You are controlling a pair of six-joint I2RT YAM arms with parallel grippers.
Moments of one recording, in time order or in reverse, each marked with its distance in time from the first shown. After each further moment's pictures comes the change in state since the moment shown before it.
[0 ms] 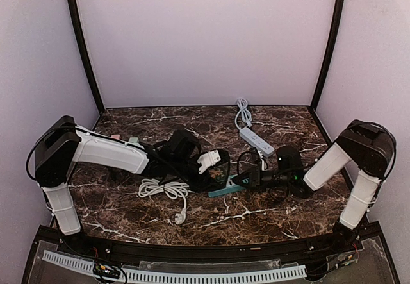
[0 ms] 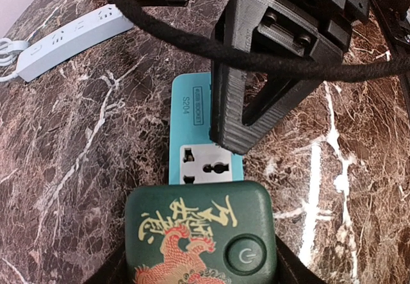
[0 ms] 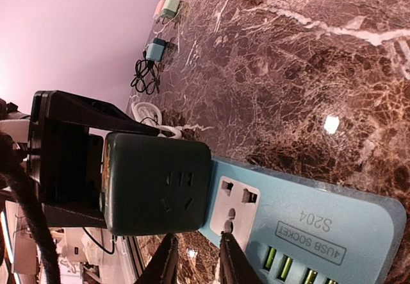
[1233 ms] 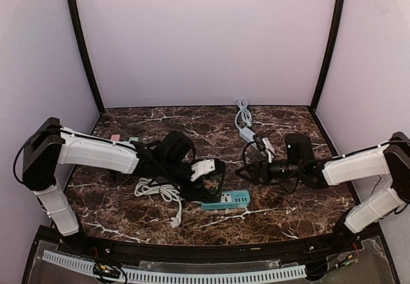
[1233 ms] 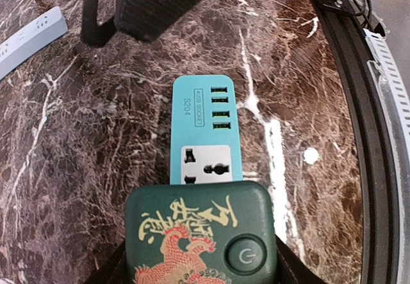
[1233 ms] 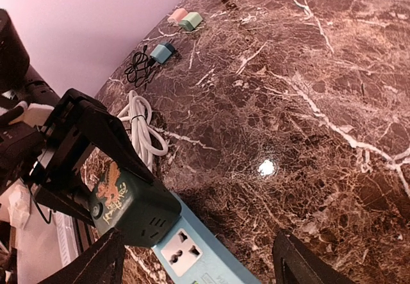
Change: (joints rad) left arm -0.012 -0.087 -0.026 -0.163 0.149 0.096; right arm 0.010 -0.344 0.051 -0.442 0.121 -0.458
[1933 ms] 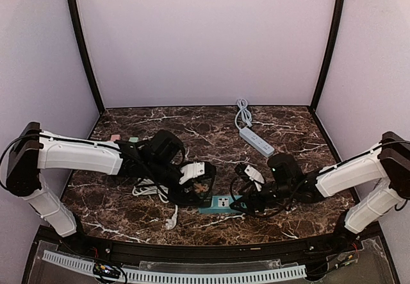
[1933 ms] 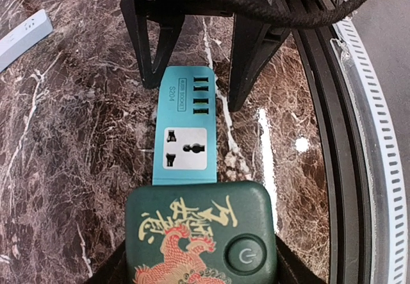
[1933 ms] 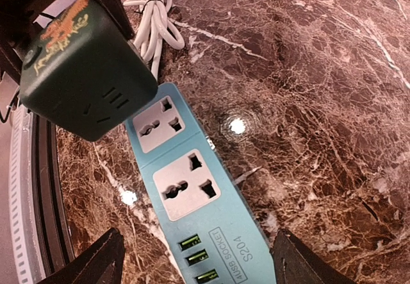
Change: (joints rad) left arm -0.004 -0.156 -0.086 -0.120 0.040 0.044; right arm 0.232 0.024 -0.041 -0.138 0.138 -0.306
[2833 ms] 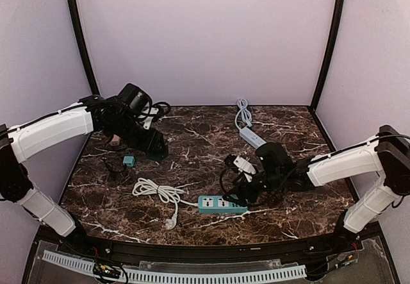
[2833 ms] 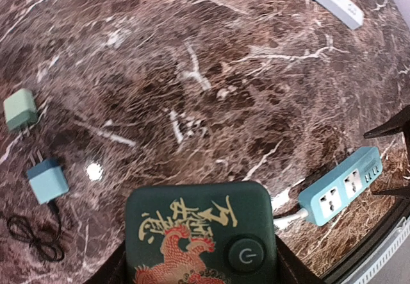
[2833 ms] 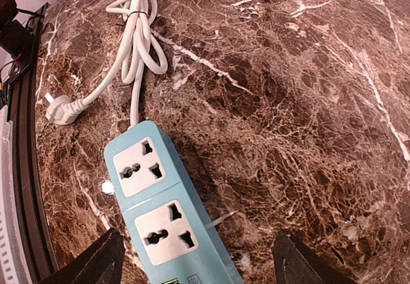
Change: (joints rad) left arm 0.289 -0.116 0.322 -0.555 -0.393 -0.694; right arm 0.011 0.056 0.186 -0.172 0.072 -0.071
